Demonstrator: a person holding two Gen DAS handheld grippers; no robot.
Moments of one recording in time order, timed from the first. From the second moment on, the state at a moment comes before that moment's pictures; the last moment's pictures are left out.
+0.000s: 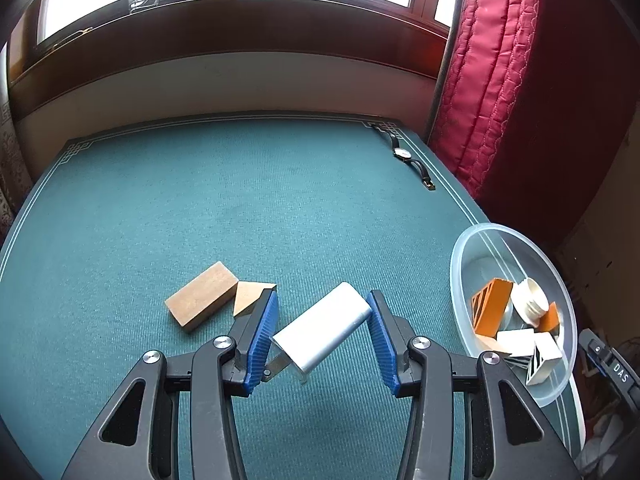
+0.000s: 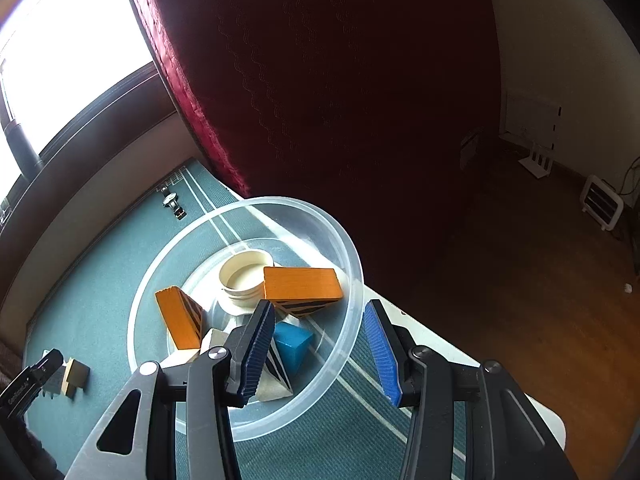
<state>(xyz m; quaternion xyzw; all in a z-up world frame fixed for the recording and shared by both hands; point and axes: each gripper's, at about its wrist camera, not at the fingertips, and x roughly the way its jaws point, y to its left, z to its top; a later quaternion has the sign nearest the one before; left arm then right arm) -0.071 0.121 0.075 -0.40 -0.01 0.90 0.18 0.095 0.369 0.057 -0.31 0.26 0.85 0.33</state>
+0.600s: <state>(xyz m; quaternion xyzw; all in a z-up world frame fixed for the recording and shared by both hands) -0.028 0.173 0.082 -0.36 0.04 0.89 0.27 0.106 0.362 0.059 -0.29 0.24 0.87 0.33</state>
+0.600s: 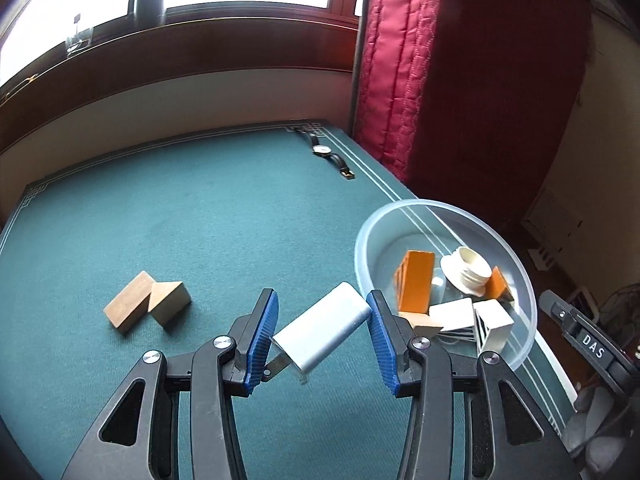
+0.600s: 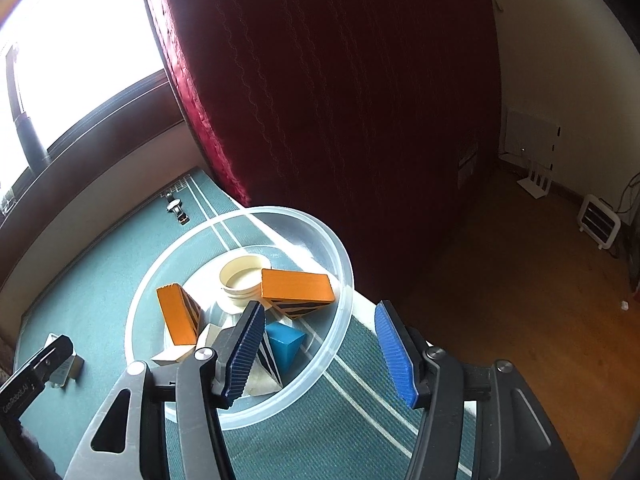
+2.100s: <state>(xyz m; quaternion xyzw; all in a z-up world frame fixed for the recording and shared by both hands) -0.058 0.197 0.073 -0.37 0.04 0.89 0.26 0.107 0.364 0.054 -0.28 0.22 0.88 0.31</state>
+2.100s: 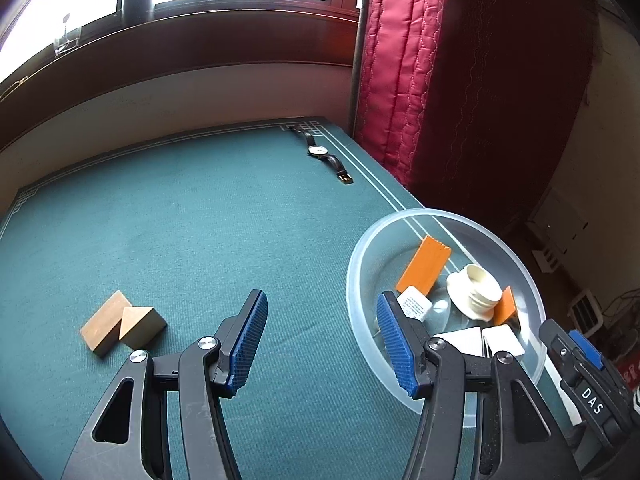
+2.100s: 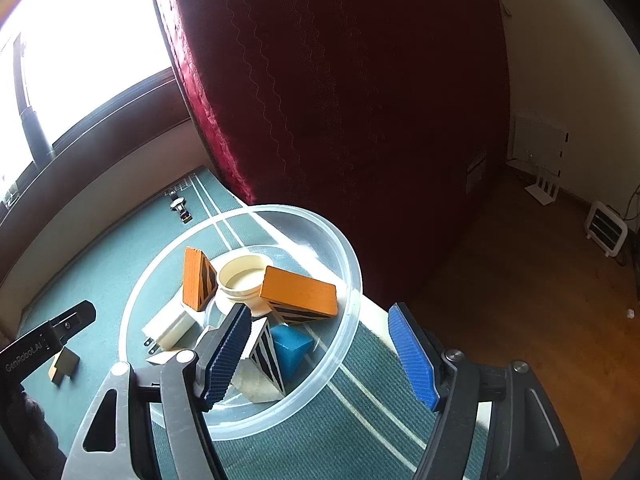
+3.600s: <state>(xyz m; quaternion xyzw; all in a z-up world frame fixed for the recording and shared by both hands) -0.111 0.020 0.056 -0.39 -0.03 0.92 0.05 0.033 0.225 0.064 -0.33 0.10 0.93 0.09</state>
